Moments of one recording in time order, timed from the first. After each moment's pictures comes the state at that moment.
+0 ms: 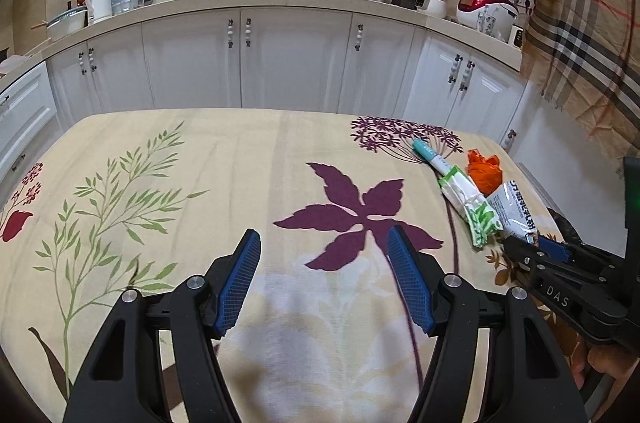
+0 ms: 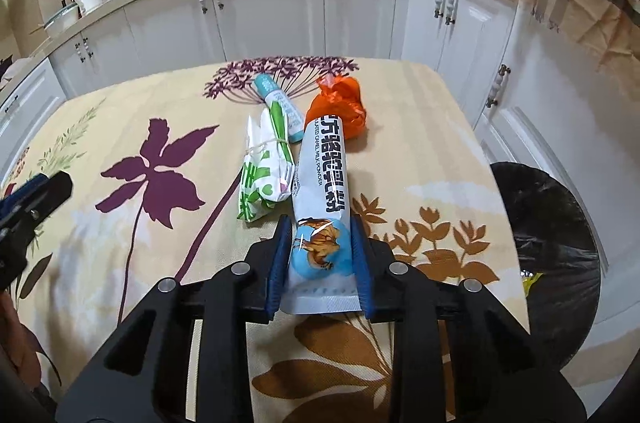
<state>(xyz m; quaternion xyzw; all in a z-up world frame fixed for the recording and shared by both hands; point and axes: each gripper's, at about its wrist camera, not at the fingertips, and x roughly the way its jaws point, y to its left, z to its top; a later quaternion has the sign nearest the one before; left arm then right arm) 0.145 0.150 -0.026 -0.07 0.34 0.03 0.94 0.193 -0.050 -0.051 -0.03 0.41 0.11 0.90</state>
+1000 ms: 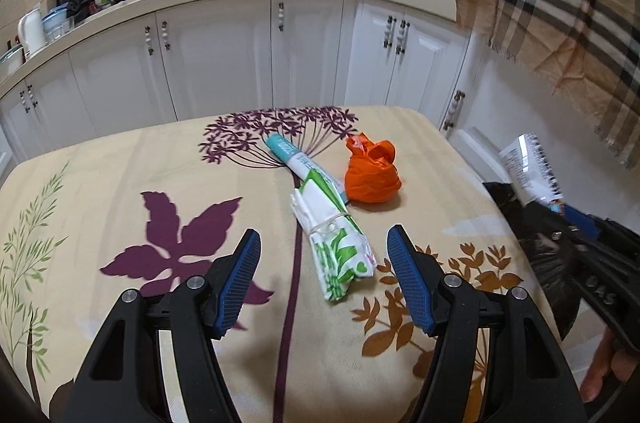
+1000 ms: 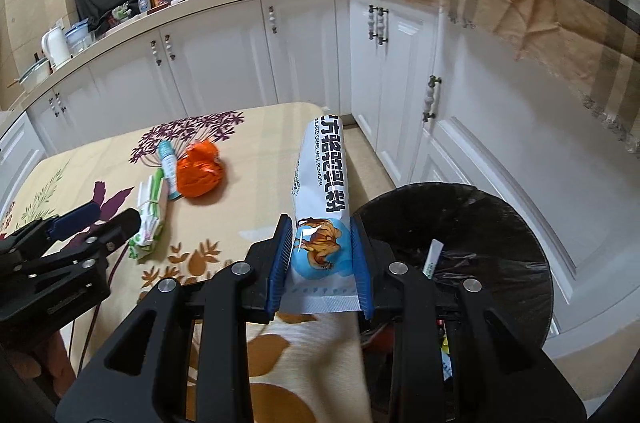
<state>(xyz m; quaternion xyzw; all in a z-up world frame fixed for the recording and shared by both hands) 0.217 0.030 -0.038 -0.01 0.38 -0.05 0.92 0.208 -0.160 -0.030 0.02 0.36 0.06 0.93</state>
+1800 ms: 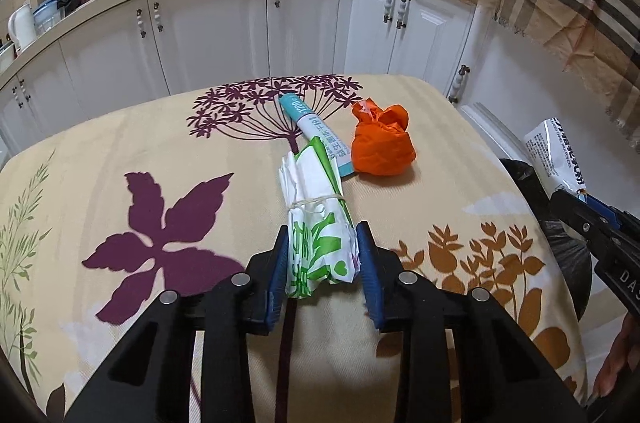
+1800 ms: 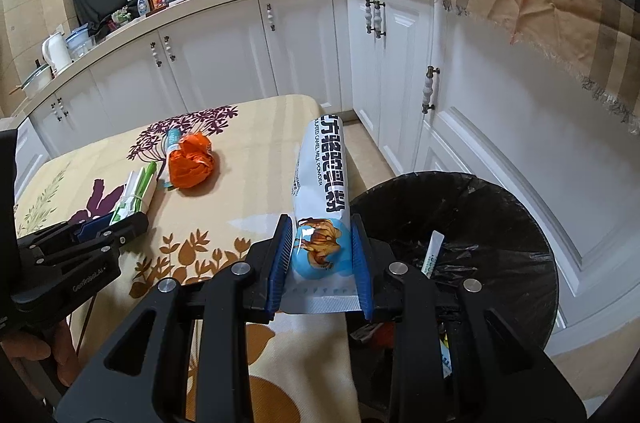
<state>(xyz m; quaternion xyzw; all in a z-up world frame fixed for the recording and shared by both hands) 0.220 0.032 -0.055 -0.01 0.41 -0.05 0.91 0.203 -0.170 -0.038 0.03 0.37 0.07 0.93</state>
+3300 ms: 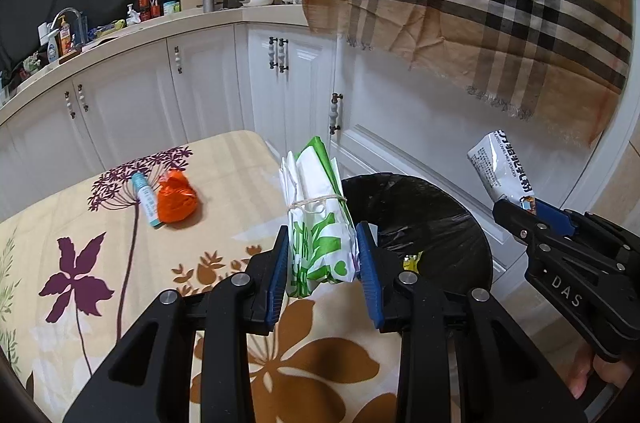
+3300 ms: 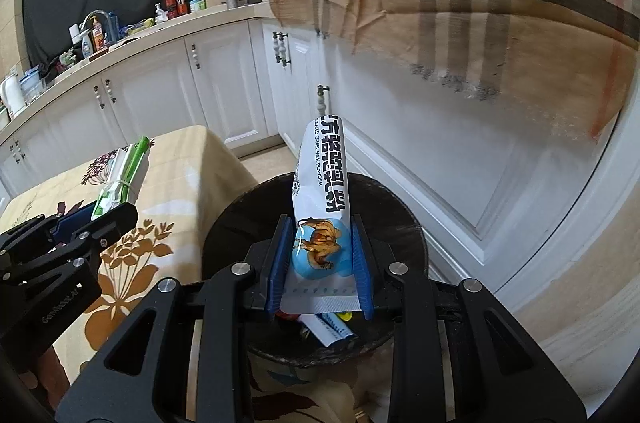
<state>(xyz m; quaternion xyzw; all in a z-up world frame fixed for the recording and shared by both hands) 0.162 -0.104 -0.011 0.05 0.33 -0.18 0.93 0.122 -0.270 -0.015 0.06 0.32 -0.06 0.94</state>
